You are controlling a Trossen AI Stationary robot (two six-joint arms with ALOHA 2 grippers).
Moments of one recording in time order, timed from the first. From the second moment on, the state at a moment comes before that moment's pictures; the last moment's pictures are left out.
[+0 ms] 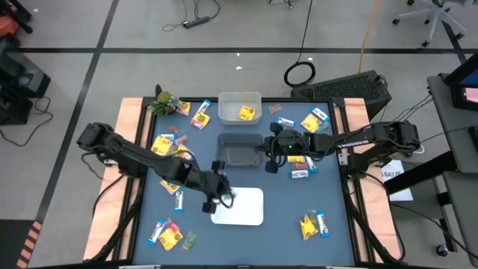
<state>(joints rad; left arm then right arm) -0.28 1.51 1.02 -0.25 -0.13 -0.04 -0.11 1.41 0.71 0.19 0.12 -0.11</state>
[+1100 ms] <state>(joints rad) 0.39 1.34 0.44 0.56 0.21 0.01 -0.67 1.33 0.57 -0.04 -0.02 -0.17</state>
